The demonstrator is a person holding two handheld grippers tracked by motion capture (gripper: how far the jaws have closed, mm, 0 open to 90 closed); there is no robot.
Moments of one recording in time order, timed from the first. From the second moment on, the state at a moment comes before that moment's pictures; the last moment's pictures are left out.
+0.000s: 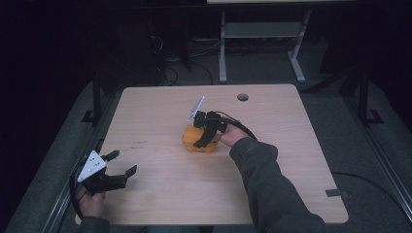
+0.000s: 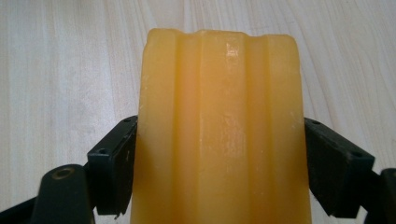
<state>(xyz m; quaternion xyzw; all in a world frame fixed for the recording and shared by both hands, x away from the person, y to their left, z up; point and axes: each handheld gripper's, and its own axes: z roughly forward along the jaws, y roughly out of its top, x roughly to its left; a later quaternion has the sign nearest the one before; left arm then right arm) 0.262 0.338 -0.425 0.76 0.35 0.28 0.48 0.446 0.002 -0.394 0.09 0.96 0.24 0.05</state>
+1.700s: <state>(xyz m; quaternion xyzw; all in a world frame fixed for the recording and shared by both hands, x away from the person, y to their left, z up) 0.261 0.338 -0.426 0.75 0.36 0.28 0.48 0.427 -0.031 -0.372 0.13 0.95 0.27 0.09</state>
